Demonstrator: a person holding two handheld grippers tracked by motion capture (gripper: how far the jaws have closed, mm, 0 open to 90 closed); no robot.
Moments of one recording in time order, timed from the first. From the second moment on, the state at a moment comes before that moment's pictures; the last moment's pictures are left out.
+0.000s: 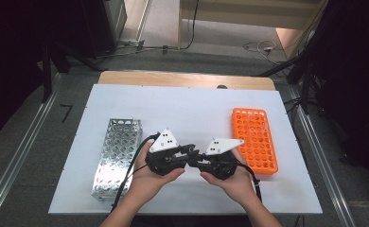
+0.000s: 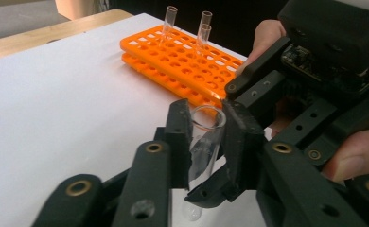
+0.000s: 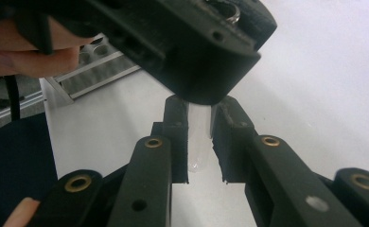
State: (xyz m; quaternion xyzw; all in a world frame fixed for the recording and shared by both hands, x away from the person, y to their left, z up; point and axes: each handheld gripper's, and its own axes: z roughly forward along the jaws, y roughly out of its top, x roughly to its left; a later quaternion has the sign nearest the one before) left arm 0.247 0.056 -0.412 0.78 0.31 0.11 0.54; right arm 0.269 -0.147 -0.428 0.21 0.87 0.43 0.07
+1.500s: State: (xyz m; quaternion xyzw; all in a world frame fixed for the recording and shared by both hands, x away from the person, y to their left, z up) left arm 0.255 0.107 -0.392 0.74 0.35 0.17 0.55; right arm 0.288 -0.229 -0.414 0.29 0.82 0.49 0.10
